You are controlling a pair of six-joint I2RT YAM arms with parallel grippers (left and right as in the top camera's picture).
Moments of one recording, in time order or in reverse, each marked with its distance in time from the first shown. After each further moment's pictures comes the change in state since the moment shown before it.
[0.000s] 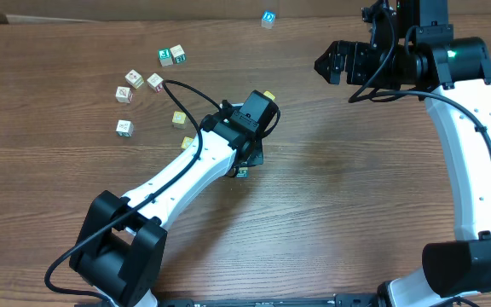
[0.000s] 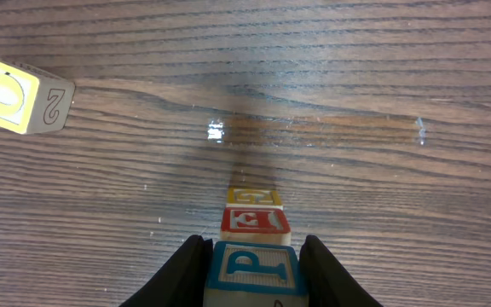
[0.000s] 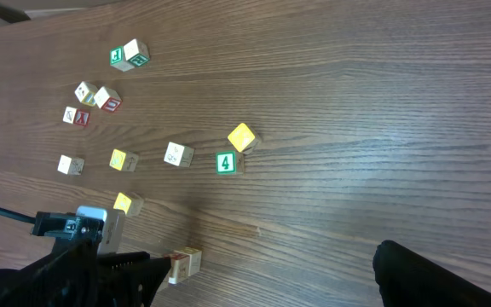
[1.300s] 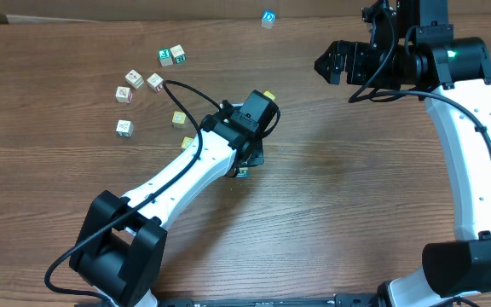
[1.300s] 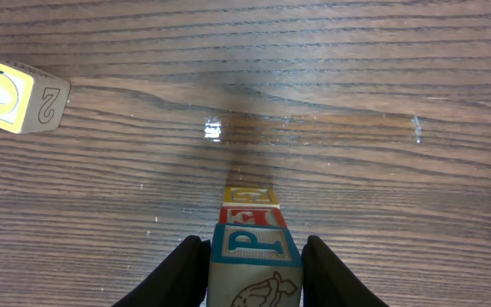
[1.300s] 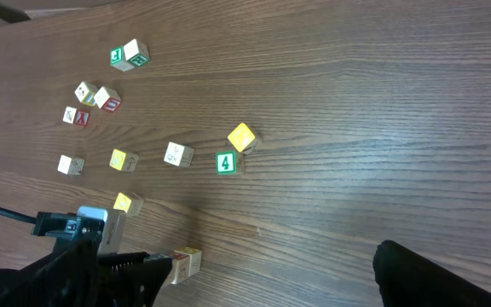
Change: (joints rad) left arm 0.000 0.000 0.000 0.002 0.008 0.000; right arm 0.000 0.000 0.000 0.000 0.000 0.000
